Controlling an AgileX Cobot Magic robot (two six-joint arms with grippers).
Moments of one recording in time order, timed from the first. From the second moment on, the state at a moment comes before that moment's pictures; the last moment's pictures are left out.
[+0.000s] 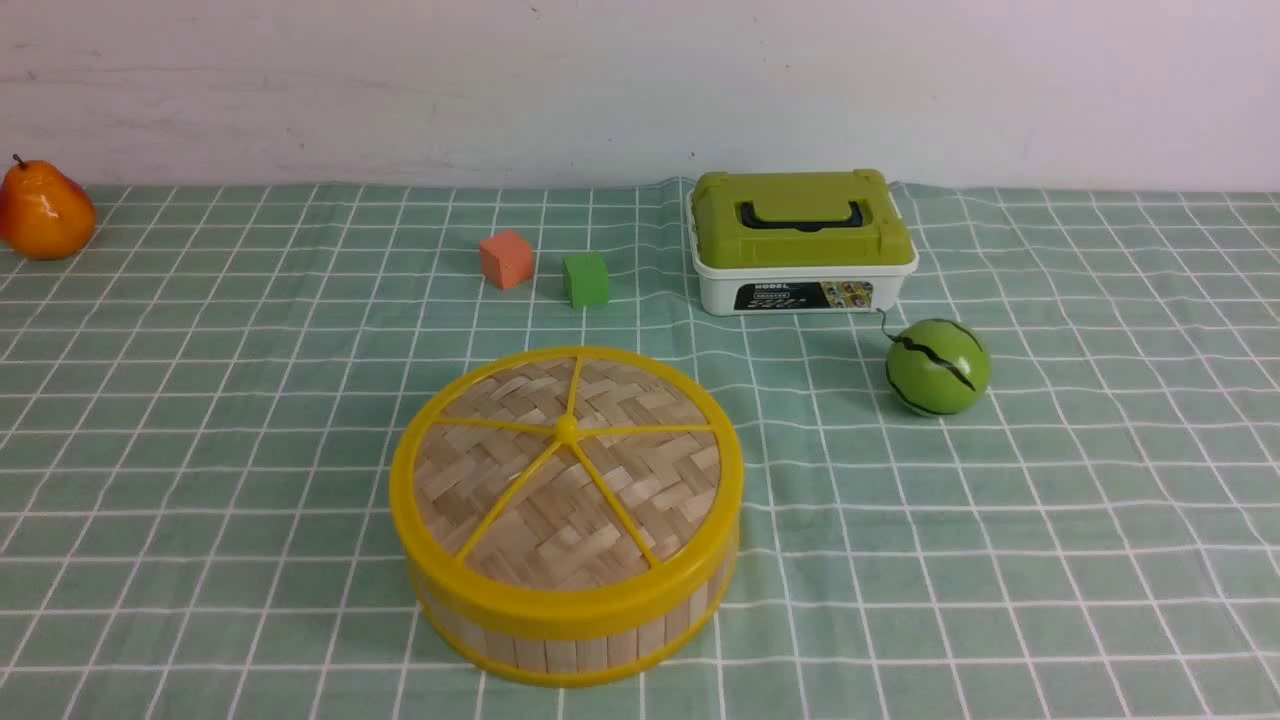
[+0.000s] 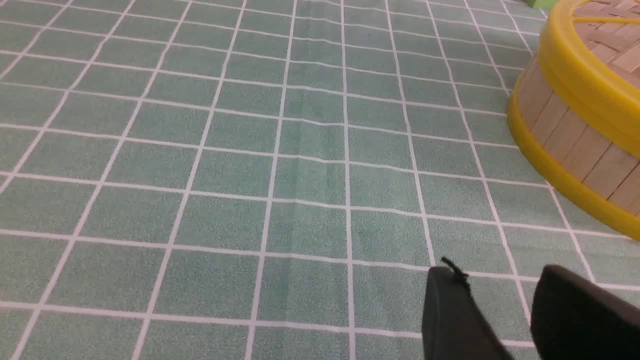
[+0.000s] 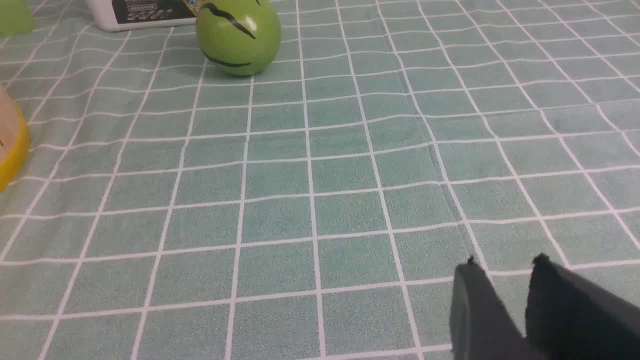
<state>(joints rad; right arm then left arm) -0.03 -0.01 0.02 -0.03 0.39 0.15 -0.05 -0.01 0.03 0.04 0.39 -0.23</state>
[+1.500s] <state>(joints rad) -0.03 -0.01 0.02 -0.03 0.39 0.15 -0.05 -0.01 0.03 0.04 0.39 -0.23</state>
